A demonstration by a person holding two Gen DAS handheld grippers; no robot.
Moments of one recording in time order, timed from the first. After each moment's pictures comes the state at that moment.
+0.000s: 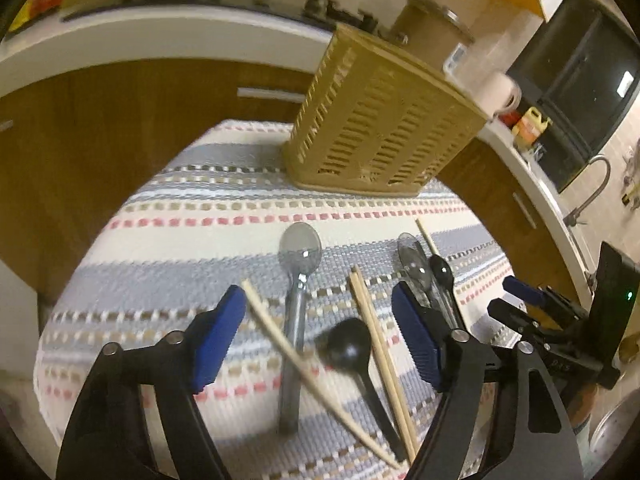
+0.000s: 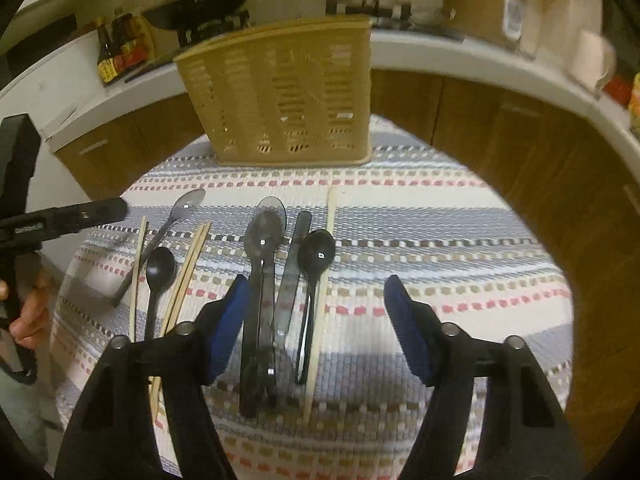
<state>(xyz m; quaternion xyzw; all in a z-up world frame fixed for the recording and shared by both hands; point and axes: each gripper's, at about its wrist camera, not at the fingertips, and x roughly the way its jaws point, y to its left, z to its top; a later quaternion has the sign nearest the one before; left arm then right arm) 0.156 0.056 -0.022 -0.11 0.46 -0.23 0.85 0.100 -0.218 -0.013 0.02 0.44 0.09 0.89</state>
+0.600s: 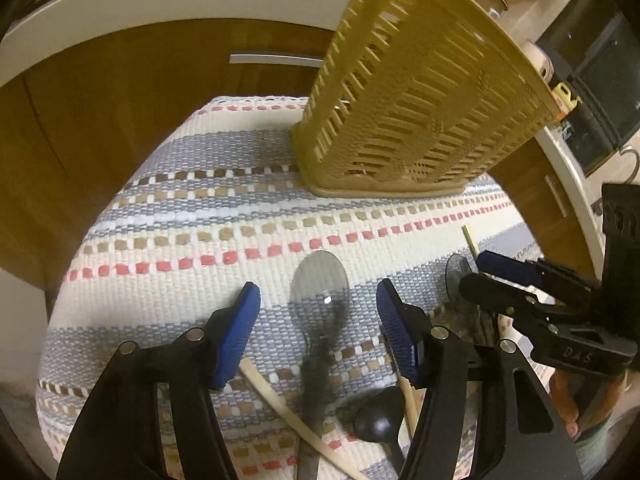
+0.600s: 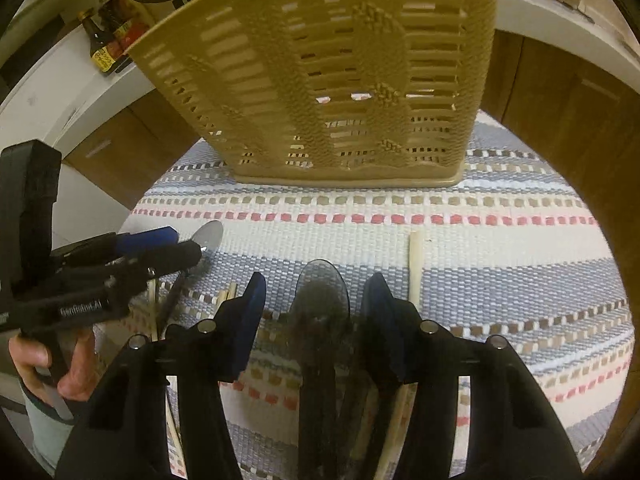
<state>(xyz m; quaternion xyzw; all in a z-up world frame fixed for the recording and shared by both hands) 0.224 0.026 -0.051 -0.07 0.53 -0.20 0.82 0.195 -0.182 -0.028 0.07 0.52 0.14 0.84</state>
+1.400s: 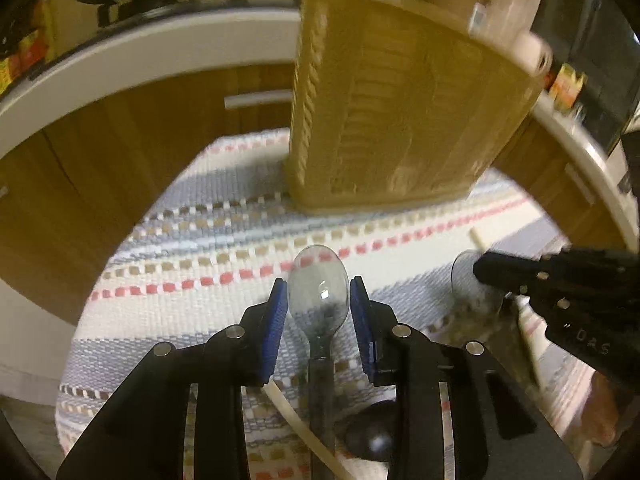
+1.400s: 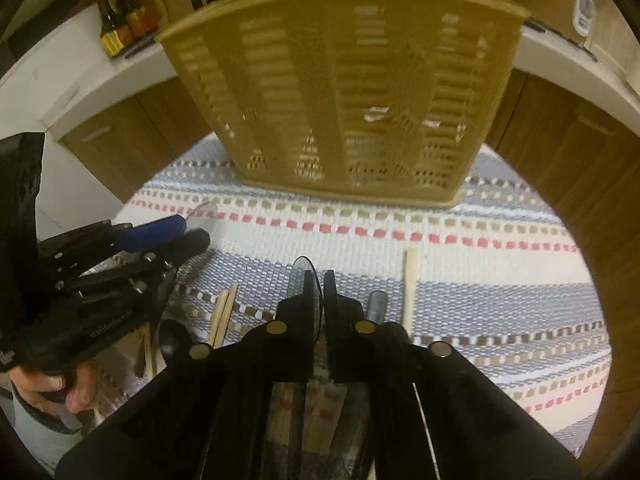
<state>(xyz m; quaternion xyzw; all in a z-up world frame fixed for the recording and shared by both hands) 0.197 -0.001 -0.036 -0.02 0.44 -0.17 0.88 0.189 -0.157 -0.020 0.01 0.49 0.14 0.86</state>
